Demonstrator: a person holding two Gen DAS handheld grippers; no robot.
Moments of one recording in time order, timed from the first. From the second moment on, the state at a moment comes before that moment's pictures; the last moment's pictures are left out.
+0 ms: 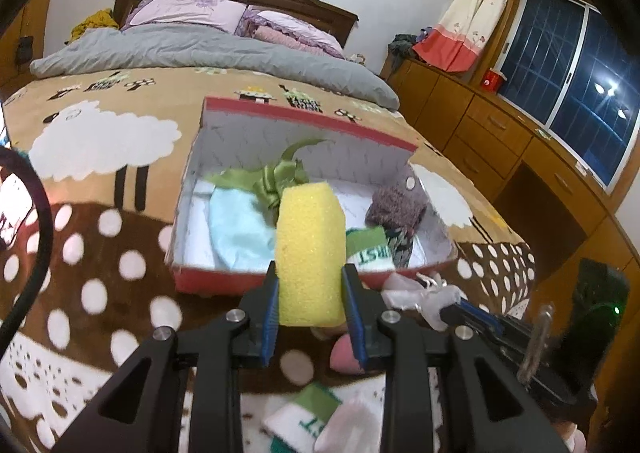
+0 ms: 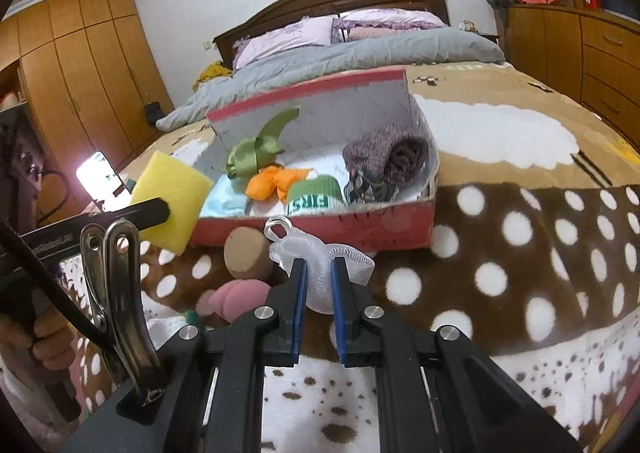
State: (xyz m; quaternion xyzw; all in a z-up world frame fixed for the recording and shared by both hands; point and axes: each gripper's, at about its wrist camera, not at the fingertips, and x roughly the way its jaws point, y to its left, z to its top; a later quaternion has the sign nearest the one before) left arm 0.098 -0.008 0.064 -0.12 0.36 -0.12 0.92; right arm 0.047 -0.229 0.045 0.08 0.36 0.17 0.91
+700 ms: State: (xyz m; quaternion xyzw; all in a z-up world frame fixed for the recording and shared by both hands) left arm 0.163 0.012 0.061 -0.10 0.37 -0.07 0.92; right arm 0.068 -0.221 0.098 0.04 0.31 0.19 0.93
